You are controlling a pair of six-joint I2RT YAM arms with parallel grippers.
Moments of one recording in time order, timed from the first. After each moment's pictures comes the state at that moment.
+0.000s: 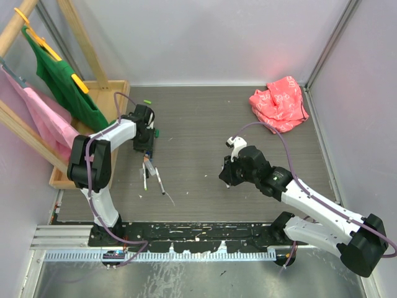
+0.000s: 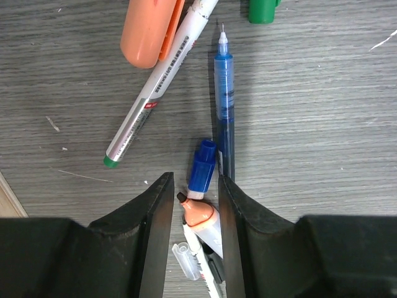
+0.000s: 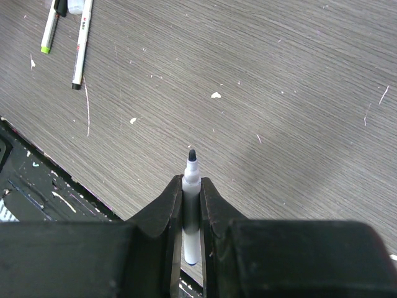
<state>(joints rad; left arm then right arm) -0.25 1.85 1.26 -0.64 -0.08 -0.17 0.74 0.94 0.67 -0.39 -0.07 0.37</state>
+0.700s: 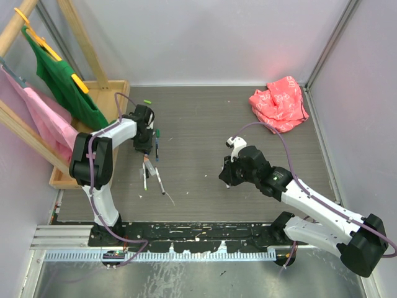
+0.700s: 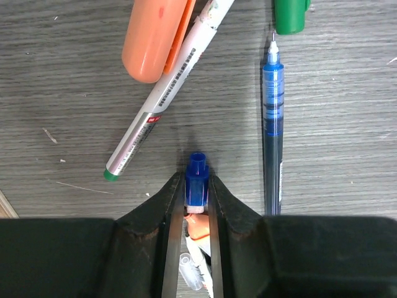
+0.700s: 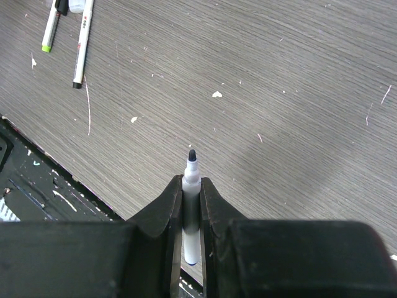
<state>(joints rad) -0.23 1.89 1.28 -0.63 -0.07 -0.17 0.74 0.94 0.67 -0.39 -0.07 0.37</state>
